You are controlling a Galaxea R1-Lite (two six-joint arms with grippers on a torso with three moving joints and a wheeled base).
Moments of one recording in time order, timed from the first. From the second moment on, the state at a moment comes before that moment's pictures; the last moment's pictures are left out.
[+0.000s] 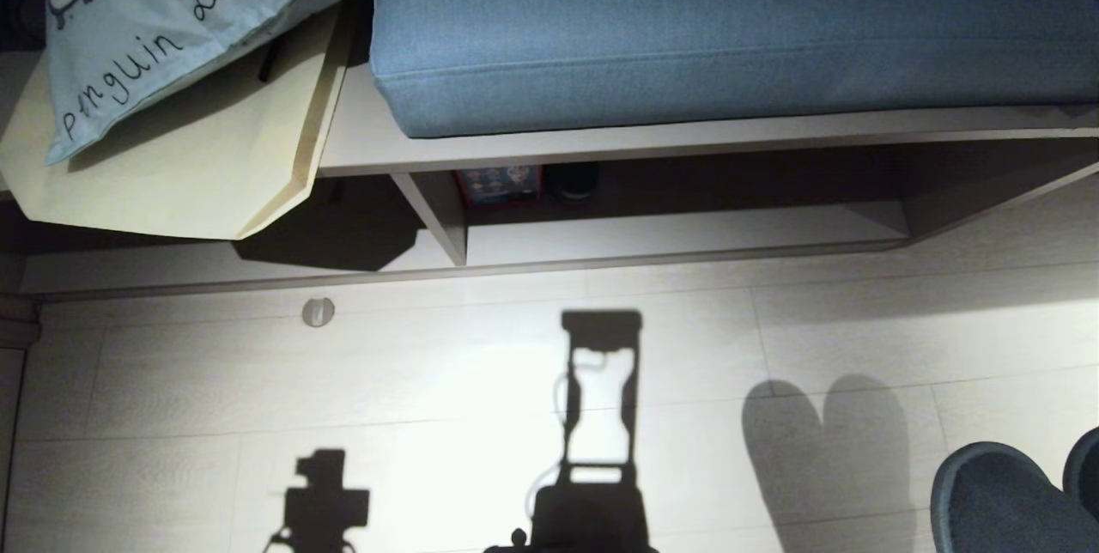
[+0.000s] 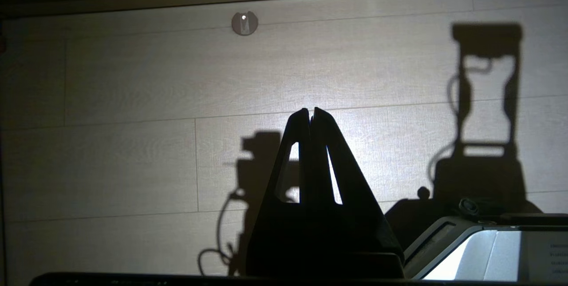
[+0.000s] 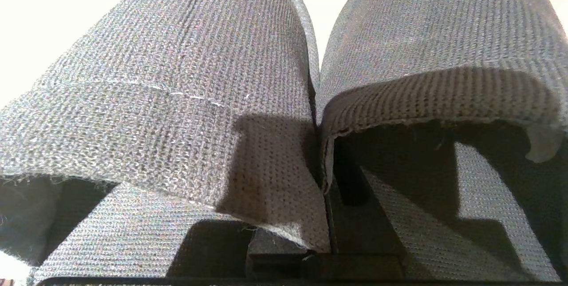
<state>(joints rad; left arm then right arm) 0.00 0.00 0.00 -0.01 0.00 -0.01 0.02 0.00 0.00 0.01 0.00 -0.02</state>
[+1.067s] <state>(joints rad) 0.00 0.00 0.00 -0.01 0.00 -0.01 0.02 0.00 0.00 0.01 0.00 -0.02</state>
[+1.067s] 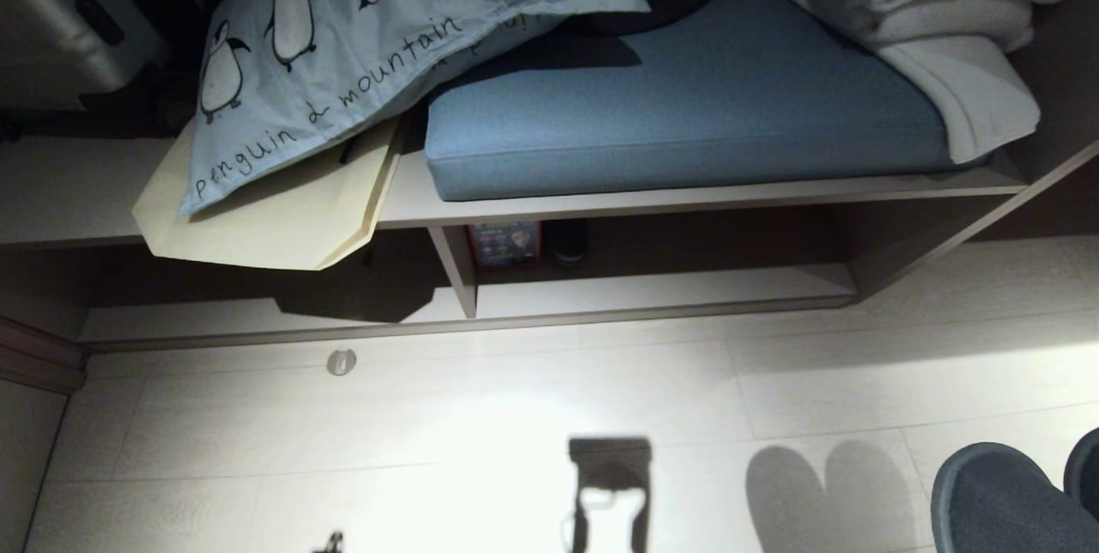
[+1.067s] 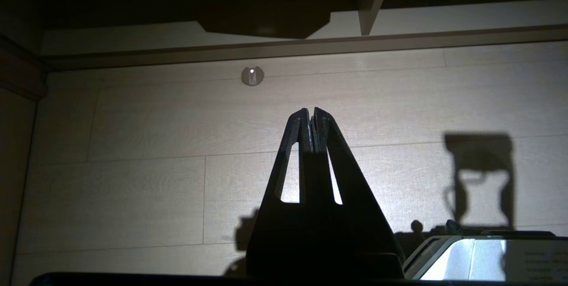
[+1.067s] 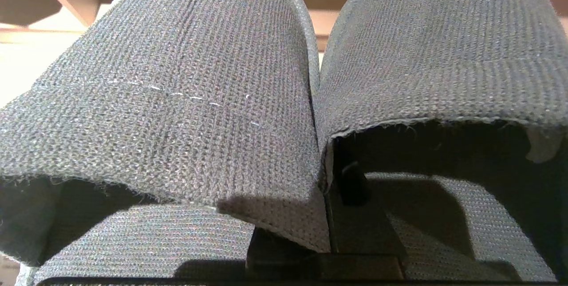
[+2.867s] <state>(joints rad) 0.00 0.00 0.00 -0.01 0.00 -0.01 0.02 0.00 0.00 0.01 0.00 -0.02</state>
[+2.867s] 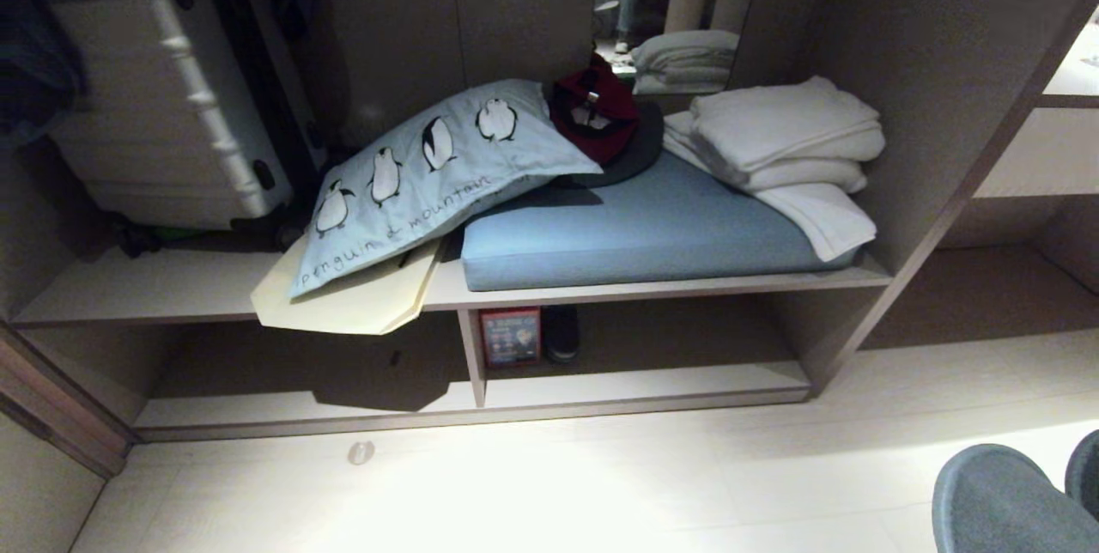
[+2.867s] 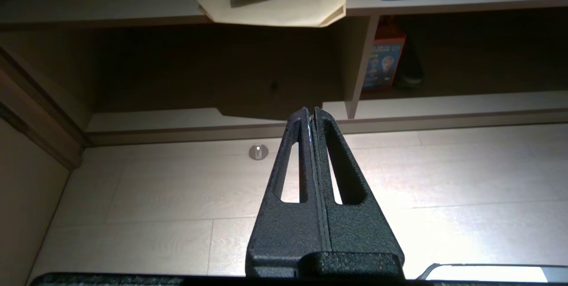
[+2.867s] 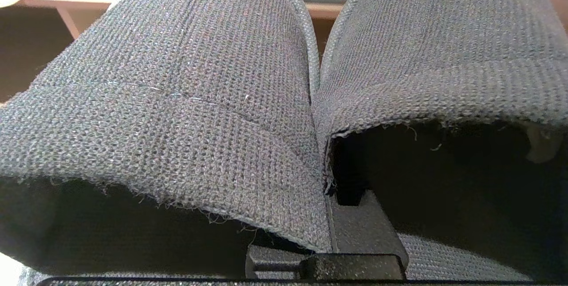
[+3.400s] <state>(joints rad) 0.00 0.00 0.00 -0.01 0.00 -0.01 0.02 0.00 0.00 0.01 0.00 -0.02</state>
